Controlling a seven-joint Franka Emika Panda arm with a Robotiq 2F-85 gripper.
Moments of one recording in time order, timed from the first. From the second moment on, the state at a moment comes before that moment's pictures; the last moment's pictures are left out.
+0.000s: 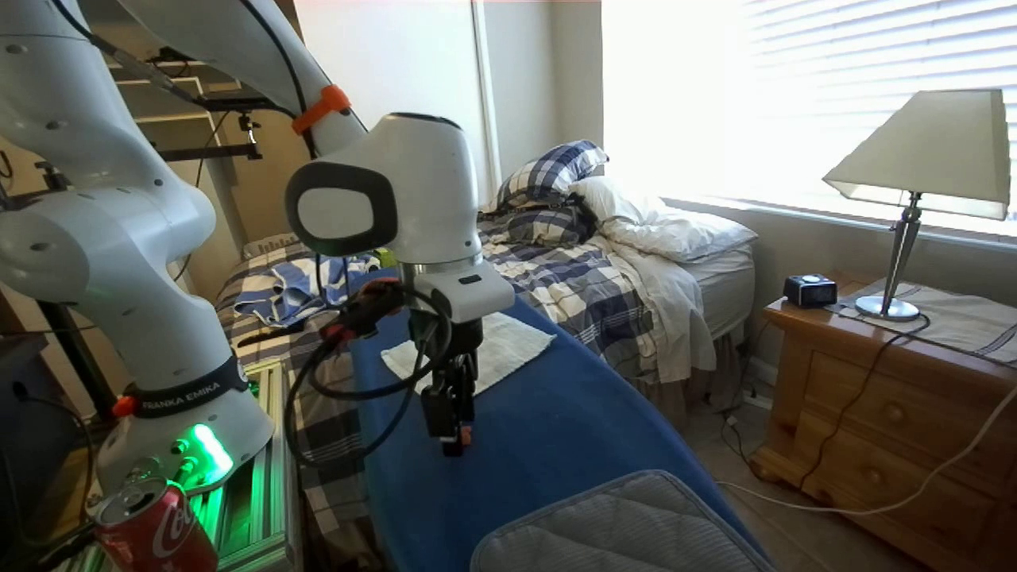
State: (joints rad) arm -0.42 -0.05 -0.31 -2.71 -0.22 2.64 0.08
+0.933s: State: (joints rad) arm -0.41 -0.05 -0.31 -2.70 -0.22 2.64 0.08
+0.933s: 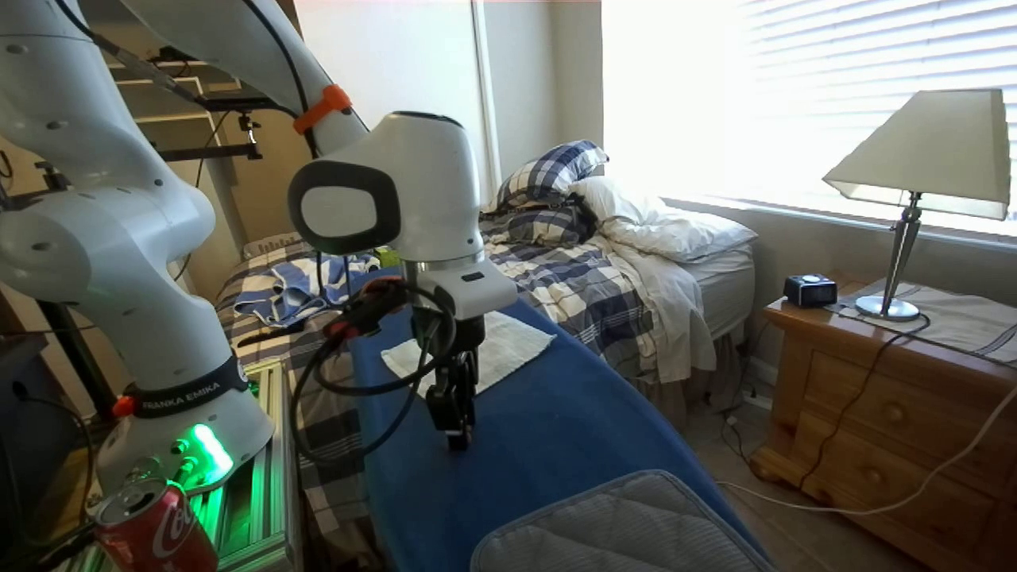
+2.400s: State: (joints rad) arm -0.38 -0.05 -0.31 -2.68 -0.22 2.64 0.08
